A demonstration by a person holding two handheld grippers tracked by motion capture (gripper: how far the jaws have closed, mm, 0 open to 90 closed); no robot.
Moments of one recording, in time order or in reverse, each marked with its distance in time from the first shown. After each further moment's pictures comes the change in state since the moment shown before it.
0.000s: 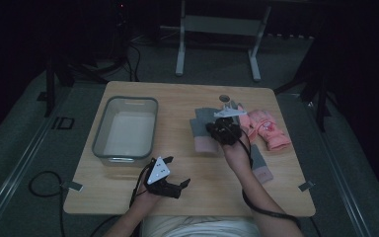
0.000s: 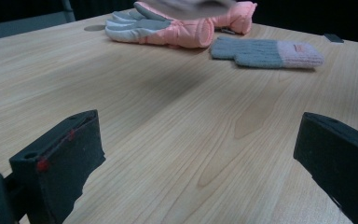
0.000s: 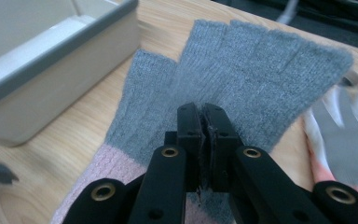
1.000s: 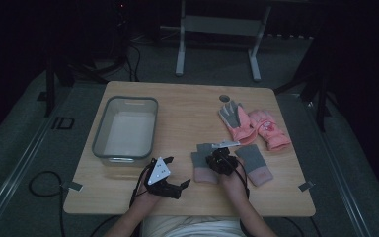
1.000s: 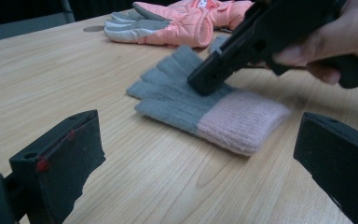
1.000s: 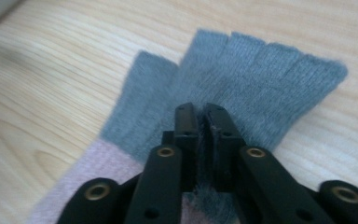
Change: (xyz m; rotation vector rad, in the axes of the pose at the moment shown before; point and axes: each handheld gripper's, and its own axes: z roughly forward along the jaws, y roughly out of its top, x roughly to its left) left arm -0.001 0.000 0.000 0.000 0.000 0.005; right arm 0.017 -0.098 0.032 0.199 0.016 0.112
